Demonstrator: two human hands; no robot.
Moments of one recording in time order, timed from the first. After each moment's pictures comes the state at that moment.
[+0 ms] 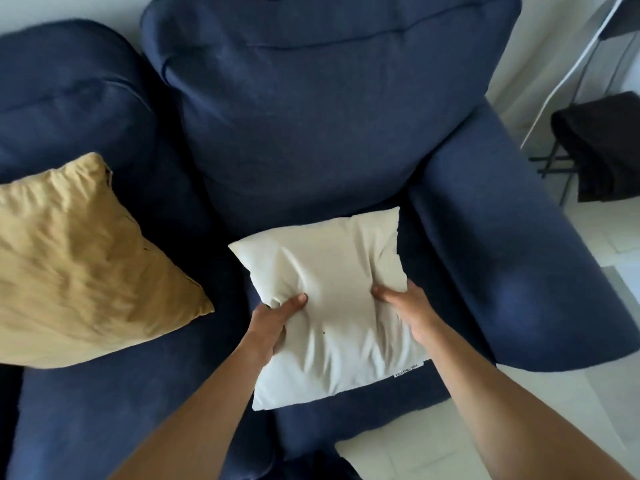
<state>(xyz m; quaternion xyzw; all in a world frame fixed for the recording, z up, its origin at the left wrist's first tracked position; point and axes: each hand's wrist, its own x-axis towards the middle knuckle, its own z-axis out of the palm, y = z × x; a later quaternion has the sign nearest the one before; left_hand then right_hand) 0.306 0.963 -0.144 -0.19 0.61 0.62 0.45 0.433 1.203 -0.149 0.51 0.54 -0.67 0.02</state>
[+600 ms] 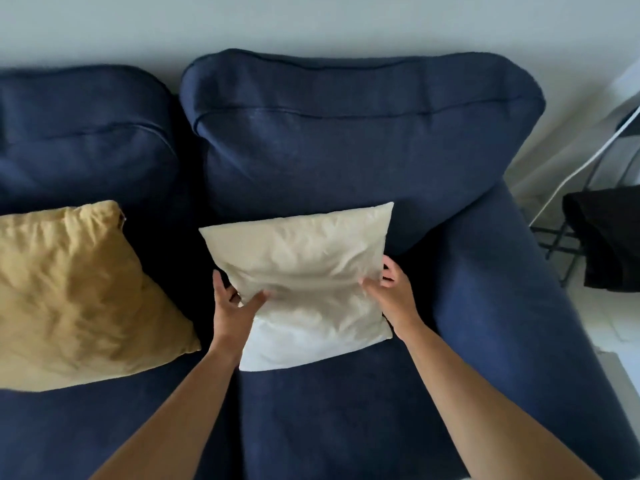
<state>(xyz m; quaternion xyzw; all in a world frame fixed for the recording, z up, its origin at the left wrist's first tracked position) 0.208 0.985 -0.133 -0.15 0.71 0.65 0.24 0.302 1.255 -0.102 0.43 0.69 -0.58 0.02</state>
